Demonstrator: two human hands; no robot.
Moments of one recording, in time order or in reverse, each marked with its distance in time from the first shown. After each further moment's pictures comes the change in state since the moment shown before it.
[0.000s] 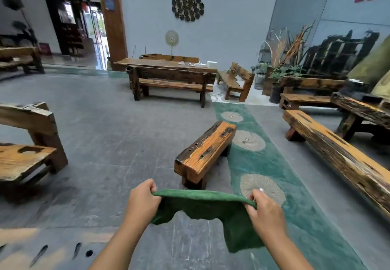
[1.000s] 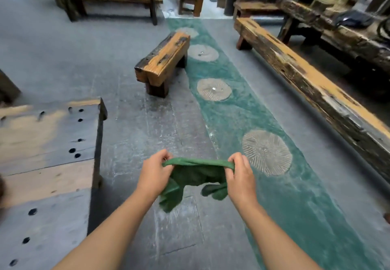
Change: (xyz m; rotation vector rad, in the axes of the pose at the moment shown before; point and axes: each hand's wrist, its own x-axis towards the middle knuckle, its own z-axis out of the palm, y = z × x) left_hand -0.496 -0.069 -0.044 -0.115 -0.508 0.045; right_hand -0.538 0.045 -0.105 0.190 0.006 0.298
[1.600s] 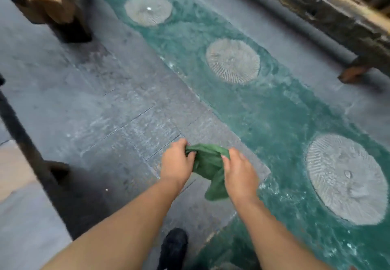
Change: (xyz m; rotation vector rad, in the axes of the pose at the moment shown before) left_hand -0.015 -0.212 0.150 0.264 -0.494 0.189; right_hand -0.182 0.098 0.202 -0.324 0.066 0.538
